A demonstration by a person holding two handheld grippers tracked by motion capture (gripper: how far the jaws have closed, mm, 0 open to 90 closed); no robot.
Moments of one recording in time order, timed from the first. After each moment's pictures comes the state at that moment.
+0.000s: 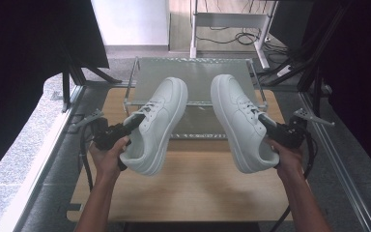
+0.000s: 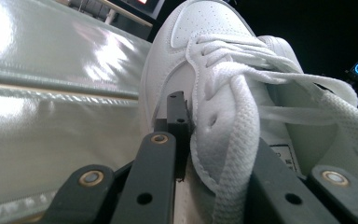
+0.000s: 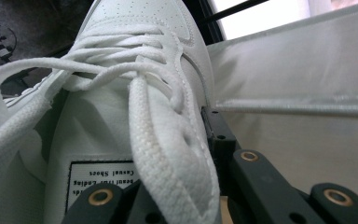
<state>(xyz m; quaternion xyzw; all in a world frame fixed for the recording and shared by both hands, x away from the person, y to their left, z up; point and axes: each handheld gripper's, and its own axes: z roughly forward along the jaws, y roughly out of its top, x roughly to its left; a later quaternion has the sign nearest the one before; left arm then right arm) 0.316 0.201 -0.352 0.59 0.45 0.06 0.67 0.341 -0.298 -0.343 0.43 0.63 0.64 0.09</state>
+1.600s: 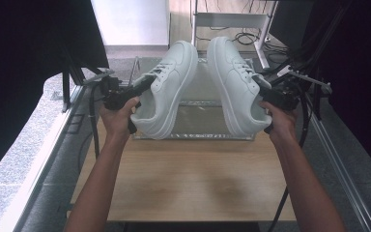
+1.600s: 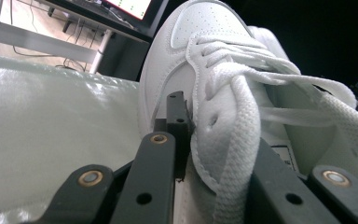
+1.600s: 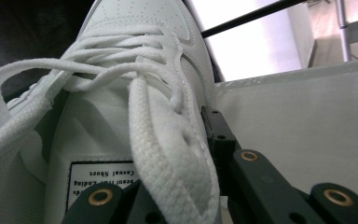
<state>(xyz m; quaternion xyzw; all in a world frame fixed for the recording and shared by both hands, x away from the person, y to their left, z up) 0.384 0.178 -0.285 0.59 0.44 0.08 0.67 0.405 -0.272 -0.279 0.46 0.60 0.64 0.11</state>
